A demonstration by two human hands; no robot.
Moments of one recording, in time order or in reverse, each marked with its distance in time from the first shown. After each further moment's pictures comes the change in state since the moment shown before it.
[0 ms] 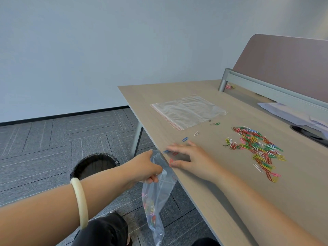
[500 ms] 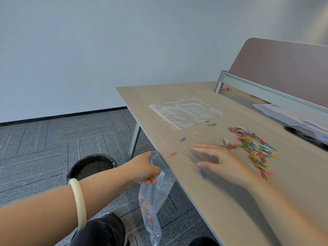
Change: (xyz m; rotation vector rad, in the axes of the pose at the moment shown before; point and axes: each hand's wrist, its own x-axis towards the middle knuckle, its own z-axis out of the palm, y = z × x) left_hand -0.006 -0.001 0.000 0.003 -0.022 0.014; right_hand -0.048 0.016 -0.046 -0.071 0.057 0.120
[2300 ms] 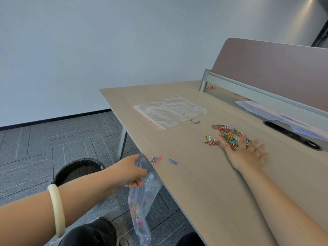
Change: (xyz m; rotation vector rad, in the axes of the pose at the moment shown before) left_hand 0.001 0.003 0.008 0.019 -0.021 -0.002; right_hand -0.011 0.109 -0.029 -0.371 0.334 0.990
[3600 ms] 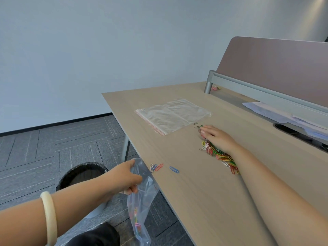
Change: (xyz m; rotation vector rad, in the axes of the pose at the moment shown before) left_hand 0.010 -0.003 -0.006 0.044 0.057 -0.024; right_hand 0.065 -0.070 0.011 0.277 -0.216 -0.709
